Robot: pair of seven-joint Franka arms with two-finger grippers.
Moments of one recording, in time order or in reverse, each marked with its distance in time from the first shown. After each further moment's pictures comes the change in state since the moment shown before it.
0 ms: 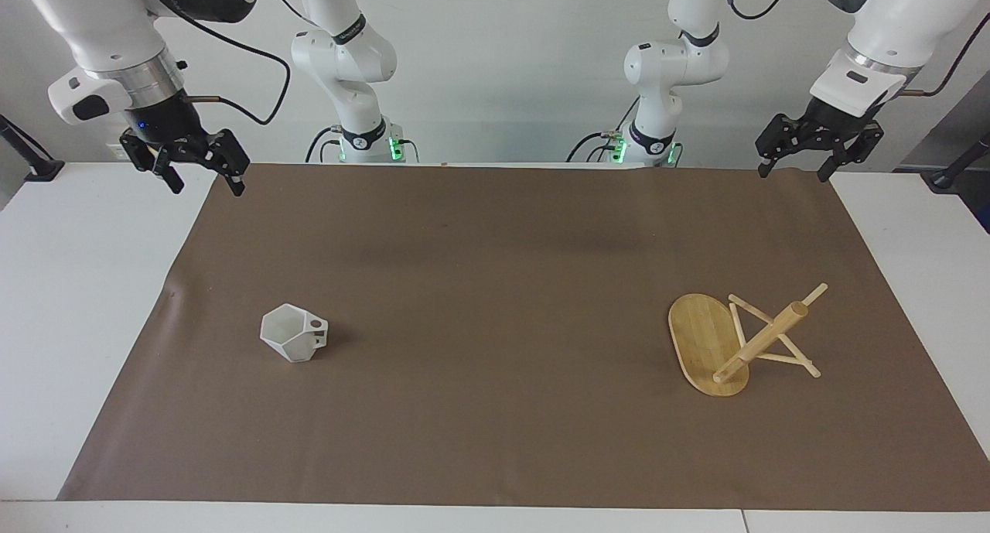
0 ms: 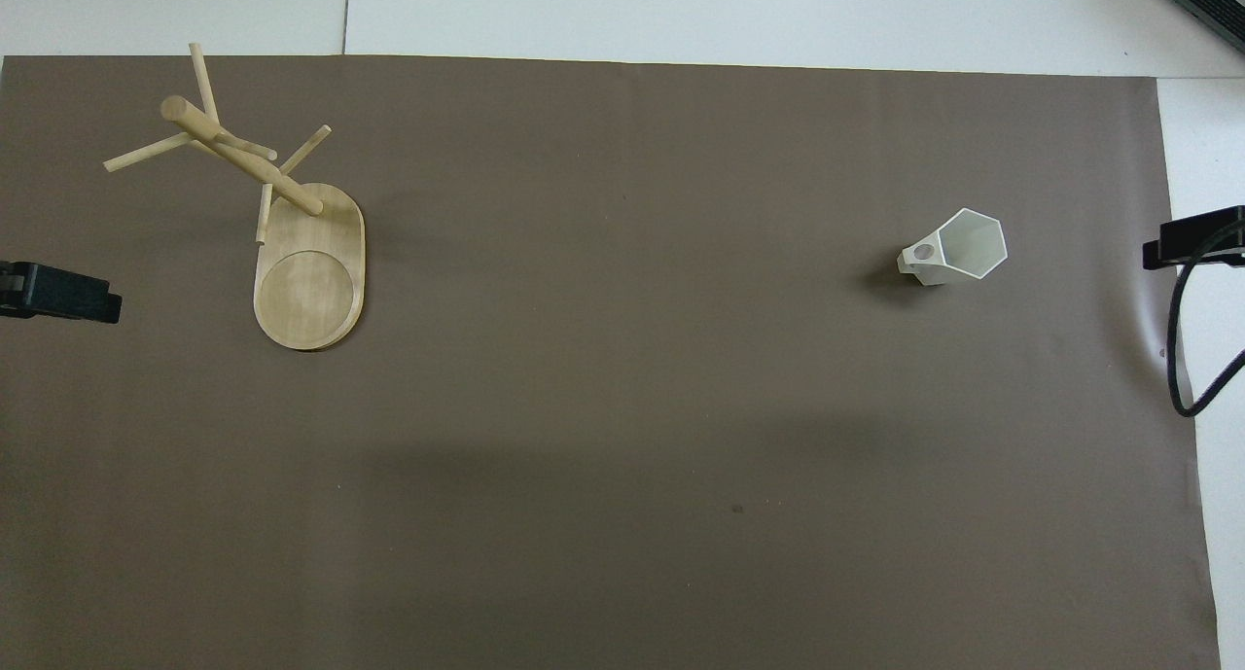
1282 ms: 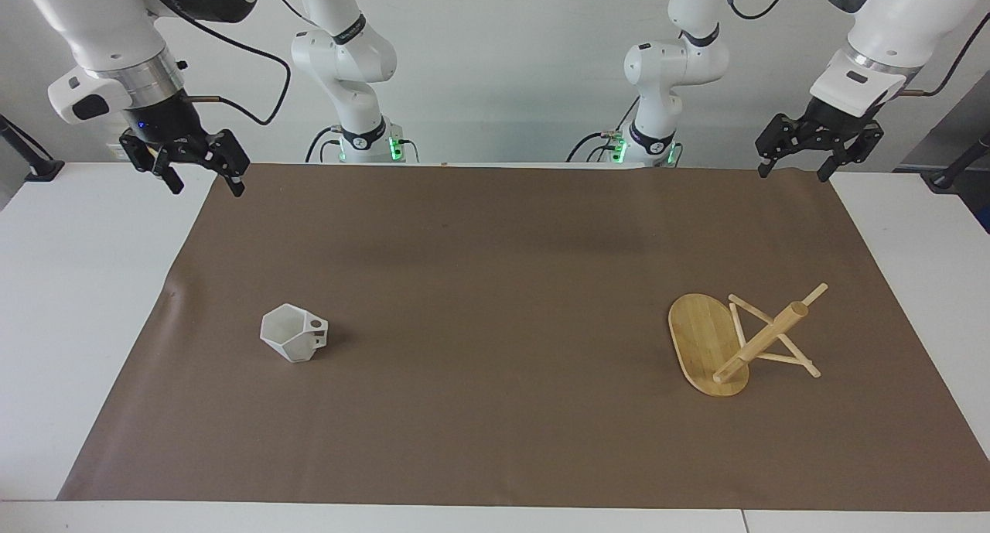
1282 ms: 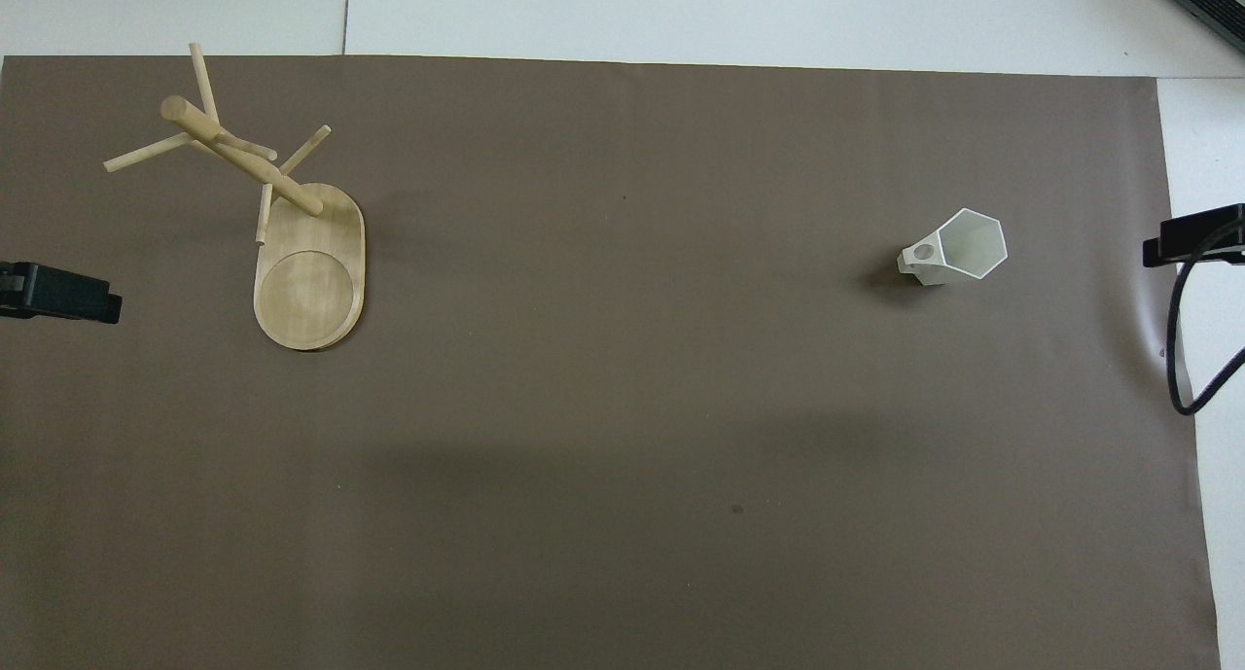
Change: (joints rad) left arm 0.000 0.000 0.000 0.000 0.000 -0.001 0.000; right arm 0.001 0.000 0.008 0.000 0.000 0.007 0.000
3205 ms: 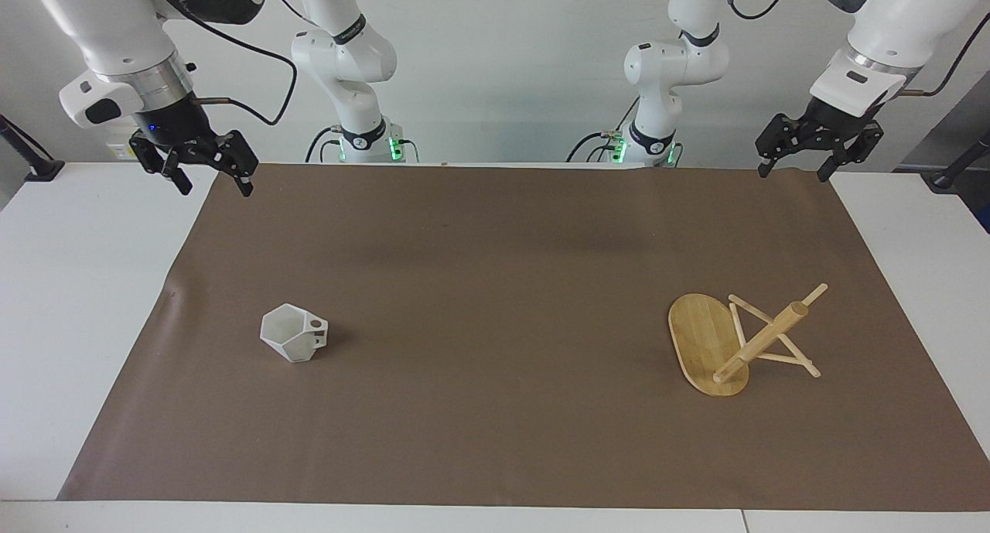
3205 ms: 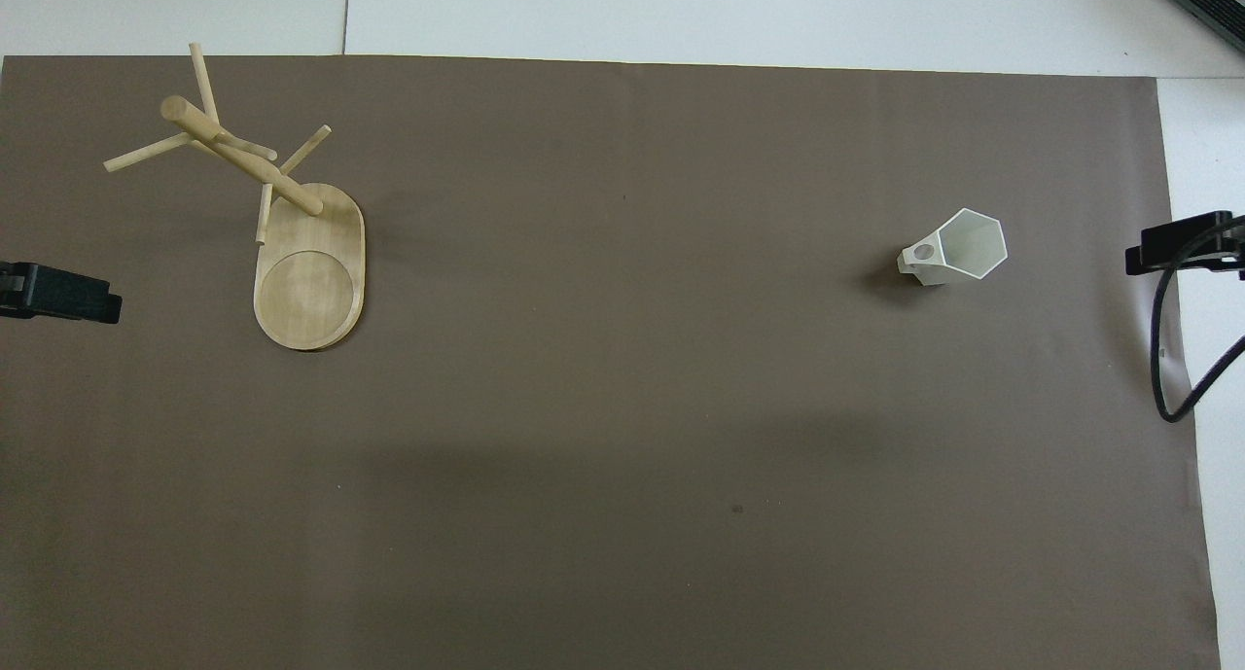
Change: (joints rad) left arm 0.000 0.000 0.000 0.000 0.000 0.000 0.000; right arm 0.003 0.000 0.006 -0.009 0.000 -0.023 0.000
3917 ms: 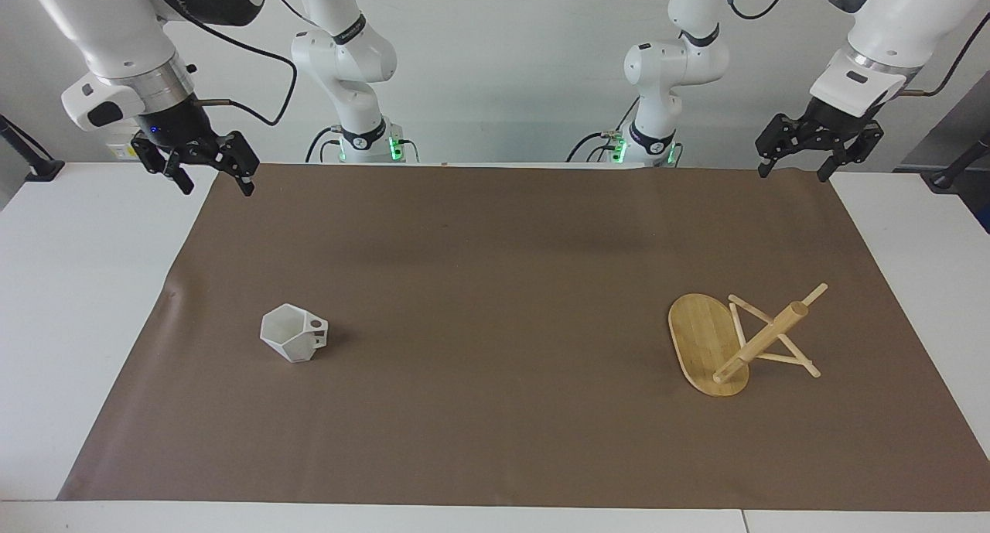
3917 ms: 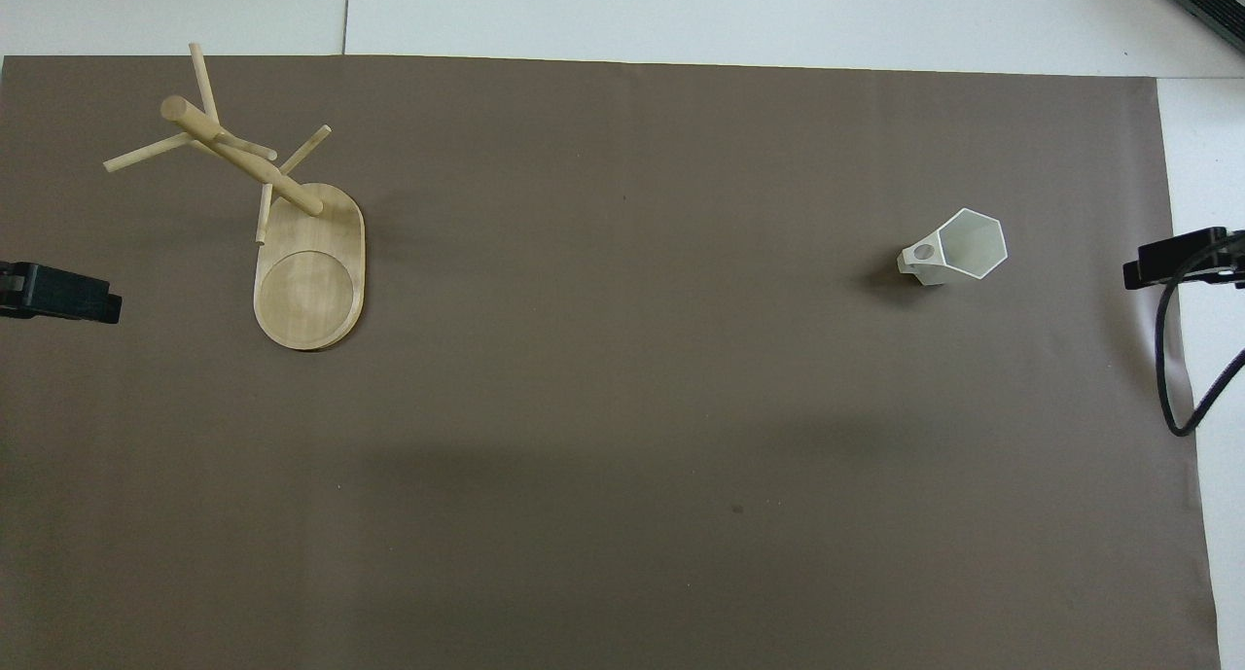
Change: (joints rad) left arm 0.000 0.000 0.000 0.000 0.000 0.000 0.000; right arm -0.005 0.000 -0.013 -0.031 0.001 -0.001 -0.079
